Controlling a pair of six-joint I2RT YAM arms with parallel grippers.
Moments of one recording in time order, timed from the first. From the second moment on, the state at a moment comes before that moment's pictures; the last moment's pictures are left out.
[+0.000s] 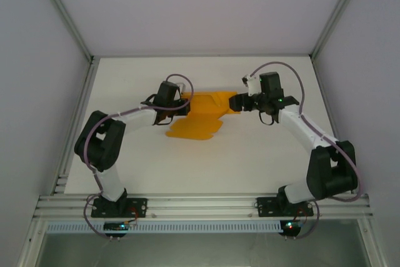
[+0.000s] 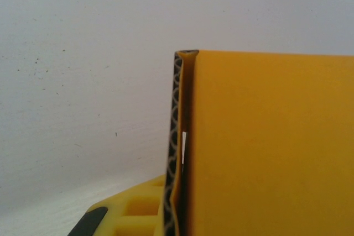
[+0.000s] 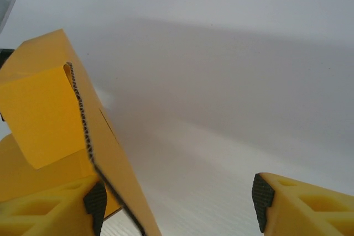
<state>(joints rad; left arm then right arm) -0.52 1.78 1.06 -0.03 0.17 -0.45 0.26 1.44 1.03 -0.35 -0.41 0.07</state>
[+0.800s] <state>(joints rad) -0.50 1.80 1.08 -0.10 0.14 -0.48 0.49 1.60 1.19 -0.42 0.03 0.07</state>
